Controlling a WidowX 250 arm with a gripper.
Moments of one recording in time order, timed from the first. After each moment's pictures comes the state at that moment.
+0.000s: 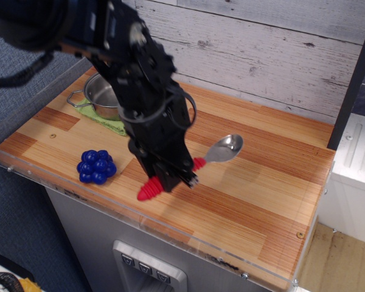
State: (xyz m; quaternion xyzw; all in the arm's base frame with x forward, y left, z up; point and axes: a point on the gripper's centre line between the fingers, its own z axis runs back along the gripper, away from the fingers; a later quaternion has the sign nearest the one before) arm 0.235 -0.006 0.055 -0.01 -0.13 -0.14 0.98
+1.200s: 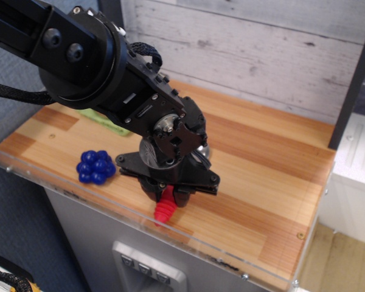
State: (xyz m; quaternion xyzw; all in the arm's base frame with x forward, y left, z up) arm 0.238 -0.009 0.025 0.04 -0.18 0.12 0.98
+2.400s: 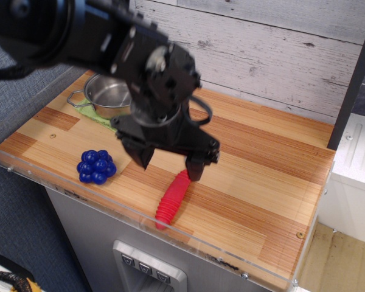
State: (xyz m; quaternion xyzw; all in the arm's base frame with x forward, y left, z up) arm 0.246 -0.009 0.076 0.02 -0.19 0.08 0.98
